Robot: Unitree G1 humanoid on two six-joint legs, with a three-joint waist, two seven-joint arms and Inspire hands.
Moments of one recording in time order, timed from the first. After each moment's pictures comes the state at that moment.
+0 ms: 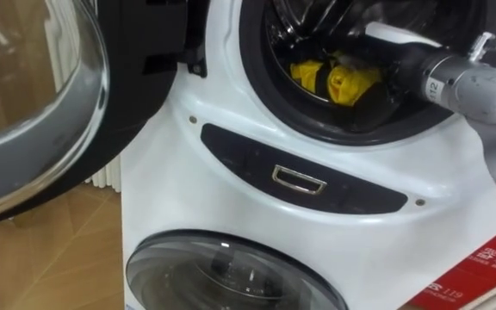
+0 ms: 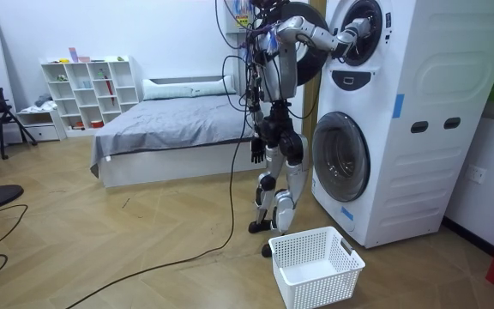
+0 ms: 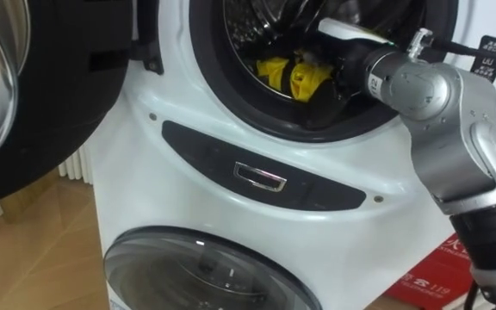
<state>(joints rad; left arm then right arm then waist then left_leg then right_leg) 0.15 0.30 0.15 1.07 0.17 0.24 0.03 -0.80 -0.68 0.24 0.07 -0.52 0.33 0.68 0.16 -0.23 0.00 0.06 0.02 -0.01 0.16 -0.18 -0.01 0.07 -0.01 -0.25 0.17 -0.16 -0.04</state>
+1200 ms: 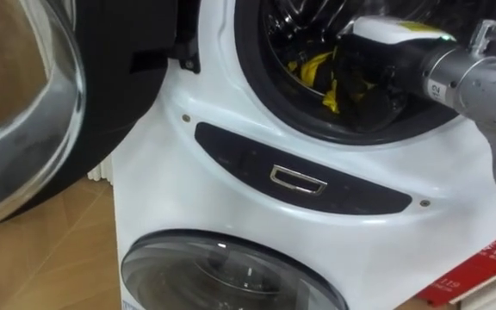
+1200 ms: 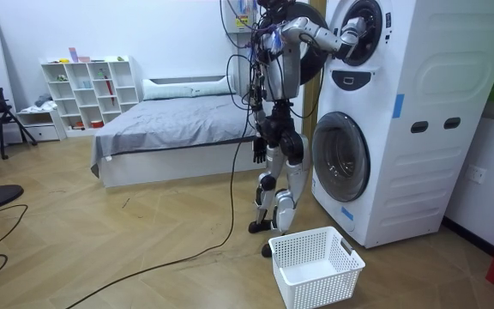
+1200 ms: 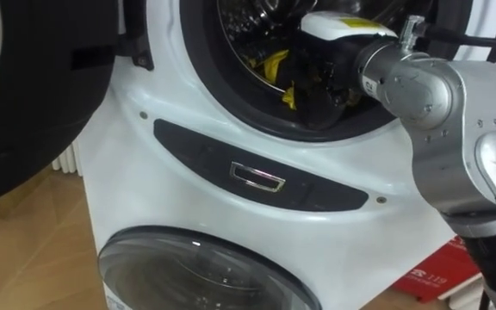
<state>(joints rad) 0.14 0.30 0.14 1.10 0.09 0.18 0.05 -0.76 -0.72 0.26 -0.17 -0.64 0.35 0.75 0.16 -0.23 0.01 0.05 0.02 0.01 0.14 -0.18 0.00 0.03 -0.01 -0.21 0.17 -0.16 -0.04</state>
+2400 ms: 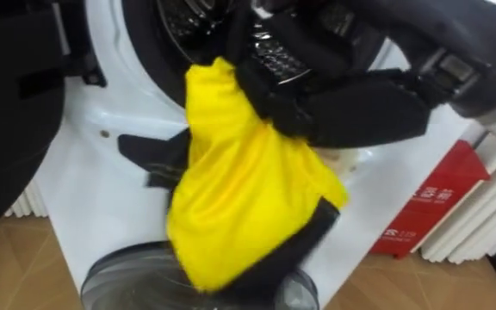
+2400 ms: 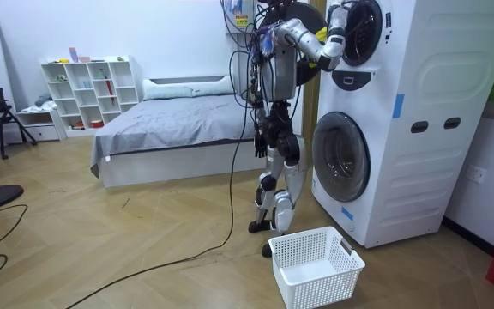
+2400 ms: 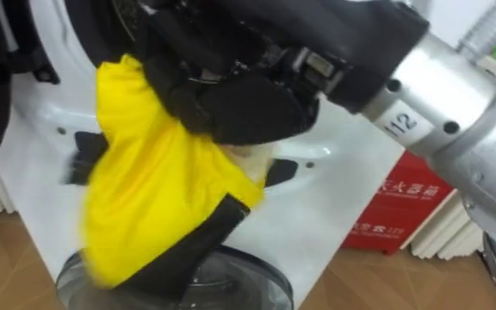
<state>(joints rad) 0.27 0.26 0.15 1.13 0.01 0.03 0.17 -0.49 -0.72 -0.04 -0.69 0.08 0.07 0.38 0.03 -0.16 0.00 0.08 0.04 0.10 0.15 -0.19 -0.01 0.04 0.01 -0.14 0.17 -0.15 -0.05</state>
